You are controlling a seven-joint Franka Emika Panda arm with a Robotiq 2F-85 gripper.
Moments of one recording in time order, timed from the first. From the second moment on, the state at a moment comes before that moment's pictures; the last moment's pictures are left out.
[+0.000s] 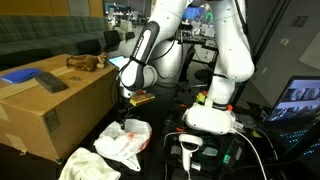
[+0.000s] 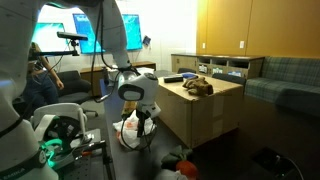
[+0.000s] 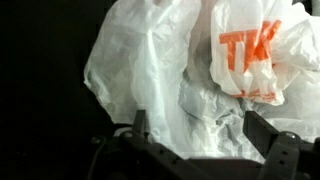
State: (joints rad) arm 0.09 0.47 0.29 -2.43 0.53 2.77 0.17
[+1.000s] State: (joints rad) arm 0.02 0.59 0.34 -2.39 0.56 2.82 0.12
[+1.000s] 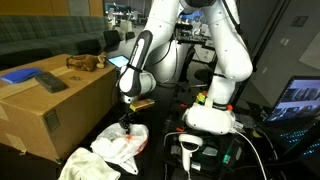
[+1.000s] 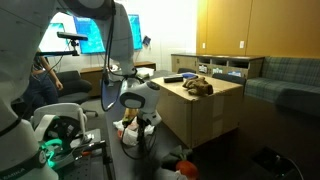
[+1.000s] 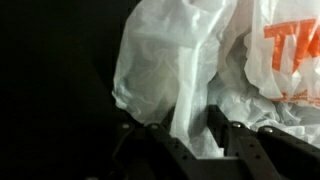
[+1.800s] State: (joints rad) arm 0.08 0.32 0.28 -2.62 0.45 2.91 0.16
